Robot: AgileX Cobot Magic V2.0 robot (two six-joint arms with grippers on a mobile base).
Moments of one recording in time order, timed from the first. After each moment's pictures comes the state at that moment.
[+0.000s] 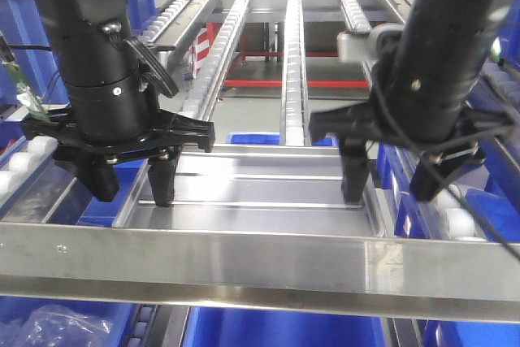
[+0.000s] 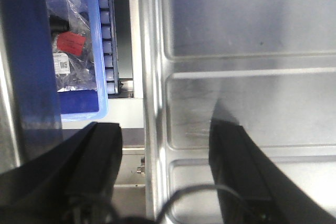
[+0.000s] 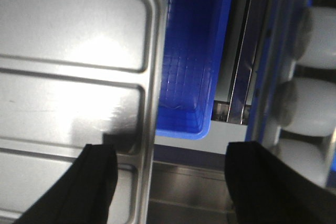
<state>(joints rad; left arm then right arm) -0.59 1.86 -1.21 0.22 0.69 -0.57 0.48 1.75 -1.05 -0.16 0.56 0.59</state>
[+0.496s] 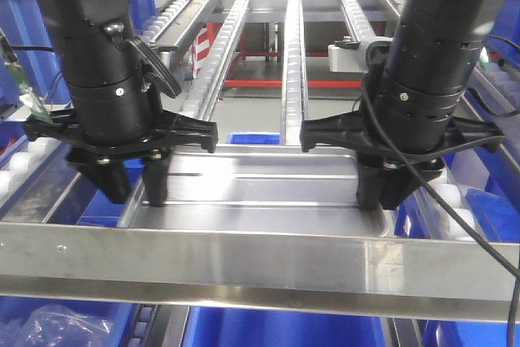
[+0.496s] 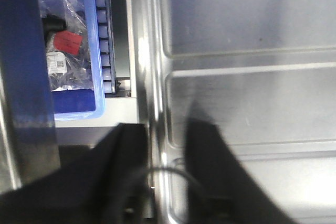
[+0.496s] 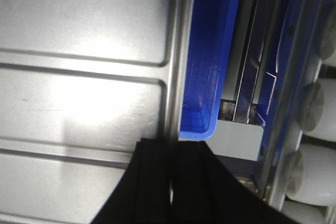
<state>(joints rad) -0.59 1.86 -1.21 0.21 0.69 -0.57 0.48 1.78 -1.05 -0.15 0.54 0.59</state>
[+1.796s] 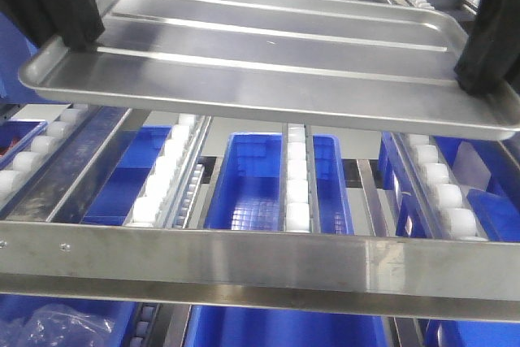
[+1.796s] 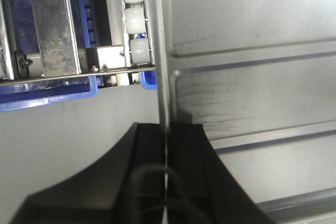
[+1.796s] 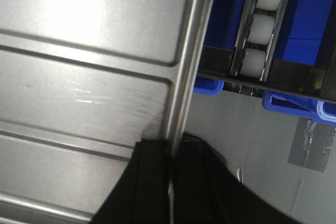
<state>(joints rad) -0.87 1.34 -1.25 0.24 1.13 -0.67 0.67 1.17 -1.01 -0.11 1.01 0.63</state>
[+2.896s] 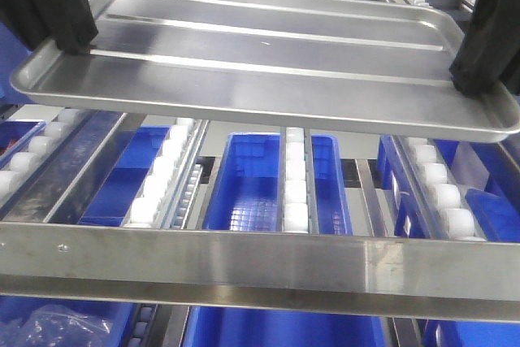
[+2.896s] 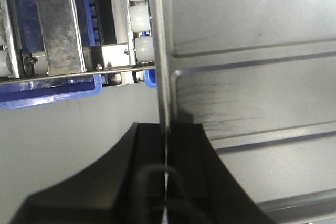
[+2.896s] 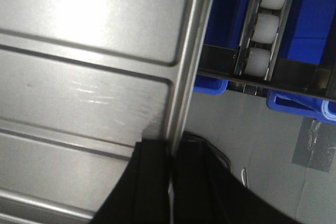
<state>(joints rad) -0.87 1.34 -1.25 0.25 1.15 -0.67 0.67 1.17 -1.01 -0.10 1.00 0.64</state>
